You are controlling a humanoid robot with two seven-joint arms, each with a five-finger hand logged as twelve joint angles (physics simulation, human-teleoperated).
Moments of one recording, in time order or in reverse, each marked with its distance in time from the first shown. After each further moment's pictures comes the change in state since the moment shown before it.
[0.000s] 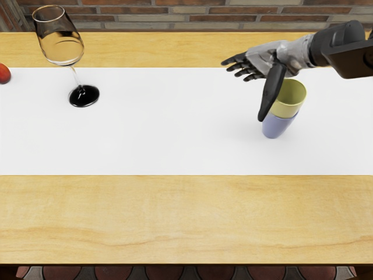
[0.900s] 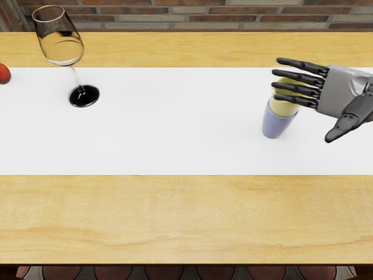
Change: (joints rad) left arm 0.004 0.000 0.002 0.000 0.000 -0.002 0.000; right arm -1.038 -0.217 1.001 0.326 0.458 0.081 0.000
